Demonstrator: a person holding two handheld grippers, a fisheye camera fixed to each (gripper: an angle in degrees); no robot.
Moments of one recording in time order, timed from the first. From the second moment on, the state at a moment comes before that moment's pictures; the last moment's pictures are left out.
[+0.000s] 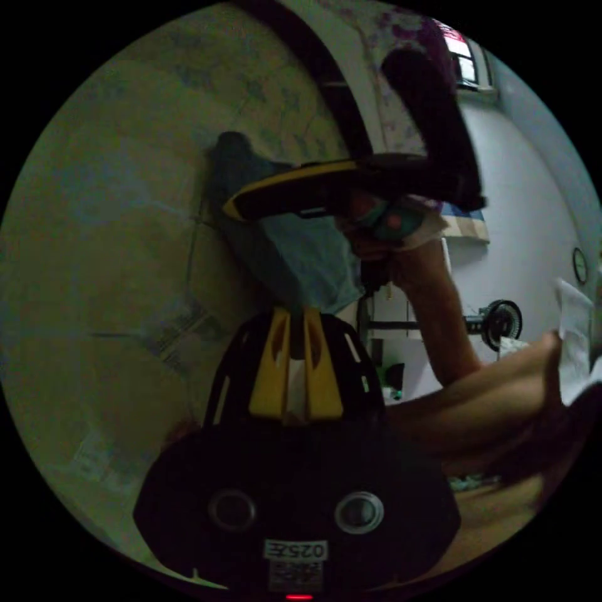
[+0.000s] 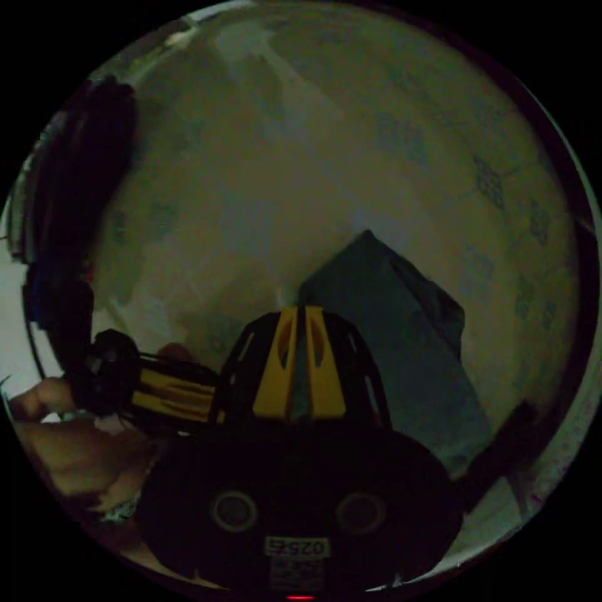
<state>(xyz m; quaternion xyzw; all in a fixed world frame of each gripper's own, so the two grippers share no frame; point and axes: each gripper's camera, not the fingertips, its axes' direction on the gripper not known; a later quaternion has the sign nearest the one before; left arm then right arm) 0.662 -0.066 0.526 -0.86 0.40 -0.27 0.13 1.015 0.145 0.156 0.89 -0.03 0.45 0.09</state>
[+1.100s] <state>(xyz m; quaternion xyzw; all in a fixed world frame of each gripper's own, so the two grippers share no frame) 0.804 -0.204 0.418 -0.78 0.60 -0.07 0.13 1.185 -0.136 0.427 0.94 -0.13 0.19 -0.24</state>
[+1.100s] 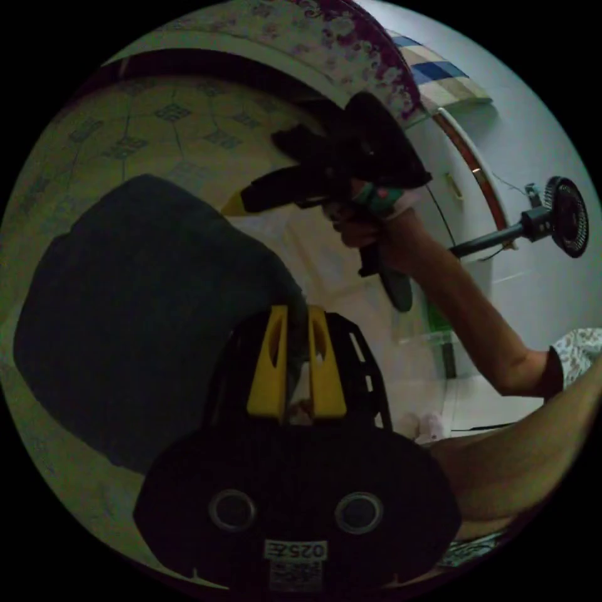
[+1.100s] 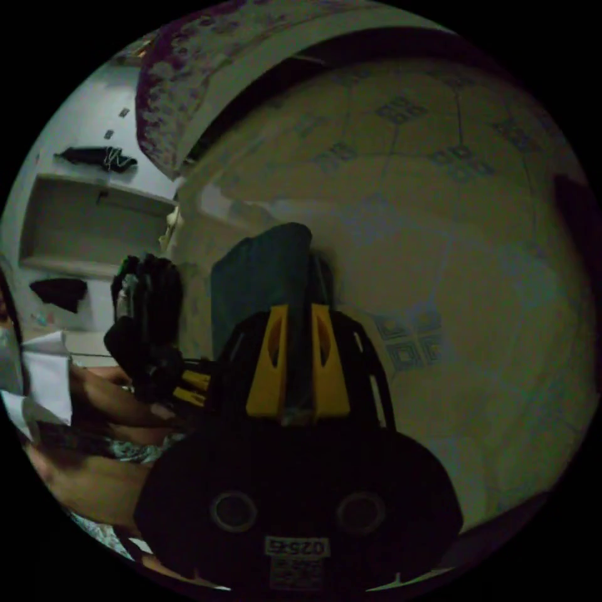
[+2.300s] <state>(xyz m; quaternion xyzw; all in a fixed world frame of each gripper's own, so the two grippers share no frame) 0.444 -0.208 0.506 -0.90 0.36 -0.20 0.12 1.332 -0.006 0.255 0.98 -0.07 0.10 -0.17</state>
